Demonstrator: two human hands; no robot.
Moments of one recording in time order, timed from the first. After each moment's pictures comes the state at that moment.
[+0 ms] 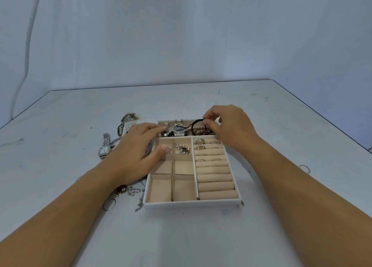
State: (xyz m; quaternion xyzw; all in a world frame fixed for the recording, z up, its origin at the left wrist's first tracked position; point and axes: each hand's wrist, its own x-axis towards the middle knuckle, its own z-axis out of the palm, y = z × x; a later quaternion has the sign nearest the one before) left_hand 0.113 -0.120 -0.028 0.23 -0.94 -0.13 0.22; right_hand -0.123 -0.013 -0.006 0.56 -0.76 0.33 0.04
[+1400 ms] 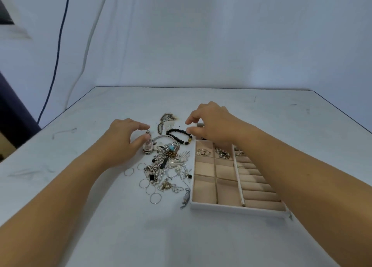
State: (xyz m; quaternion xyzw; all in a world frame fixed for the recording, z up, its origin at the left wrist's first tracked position) left_hand 0.206 -0.183 -0.010 0.40 -0.89 -0.11 0.20; right_hand -0.042 -0.094 0.022 0.72 -0.68 0.16 -0.01
